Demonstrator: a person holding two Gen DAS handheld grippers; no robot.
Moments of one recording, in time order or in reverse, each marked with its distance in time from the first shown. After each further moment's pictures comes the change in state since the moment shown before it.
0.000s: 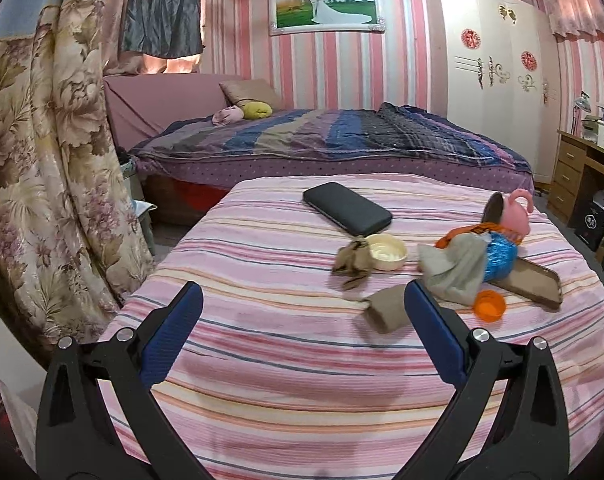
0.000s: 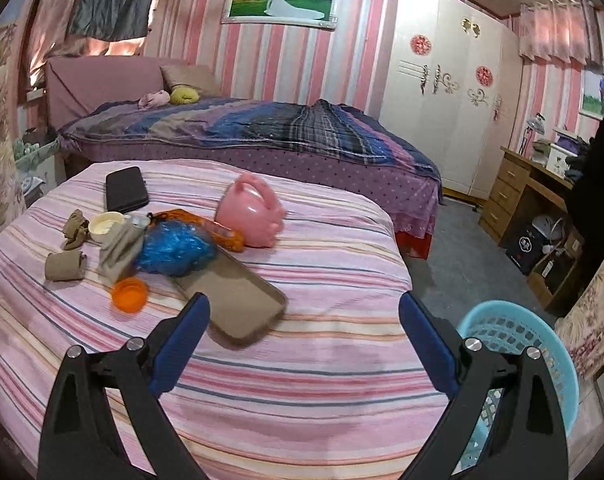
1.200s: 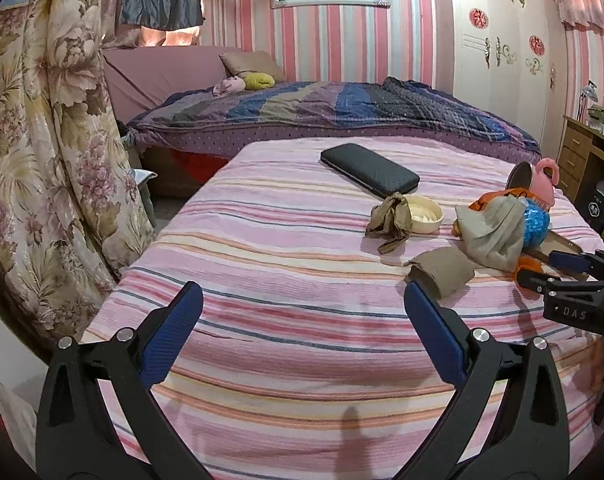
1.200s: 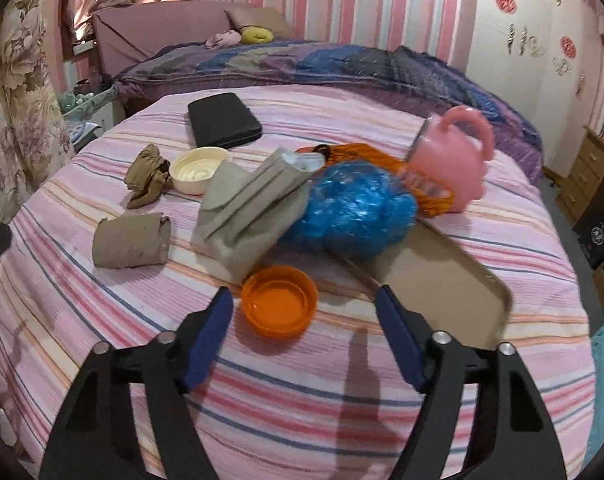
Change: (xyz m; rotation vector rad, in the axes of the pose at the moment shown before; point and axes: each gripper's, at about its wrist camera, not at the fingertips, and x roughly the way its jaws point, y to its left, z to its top) left arm 0.039 0.024 -0.020 -0.004 0.108 -0.007; right arm 0.088 0.131 -0.007 -0.069 0.229 0.280
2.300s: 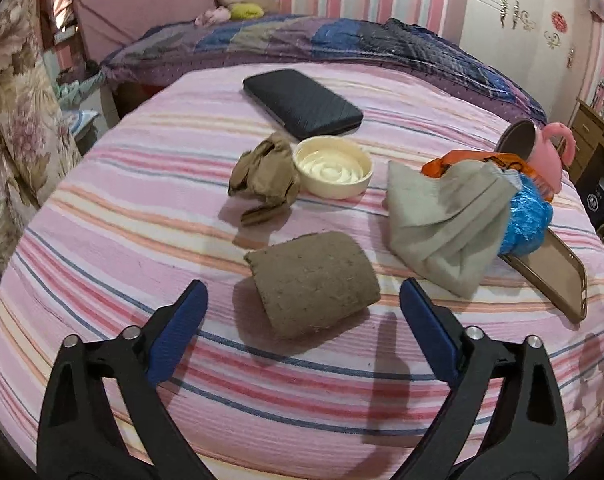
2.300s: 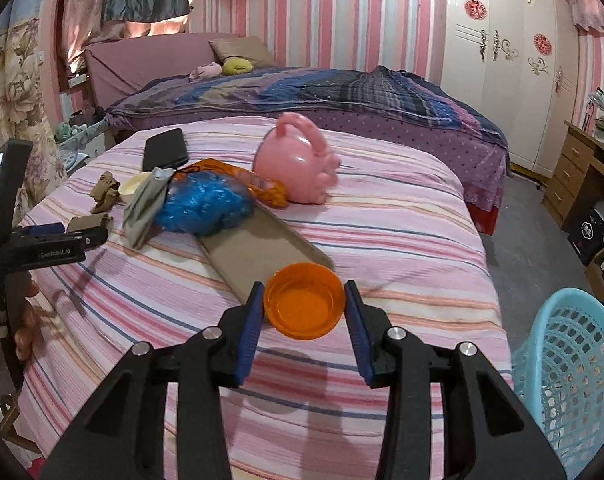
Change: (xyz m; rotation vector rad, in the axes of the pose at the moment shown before) left arm 0.077 -0.107 0.013 -0.079 0.268 -0.033; right arm -0.061 -0.129 -0.036 0.050 -0.117 -0.017
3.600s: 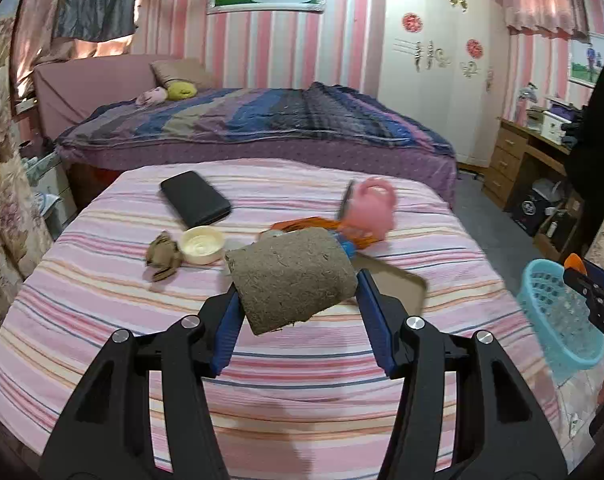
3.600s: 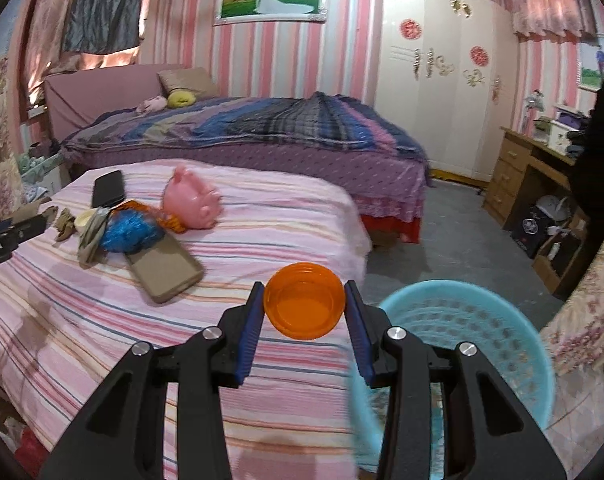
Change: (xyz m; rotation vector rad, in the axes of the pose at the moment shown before) left arm -0.137 -0.094 -0.026 0.146 -0.277 -0.208; right arm -0.103 -0.093 -0.015 0.075 -0.110 -0.215
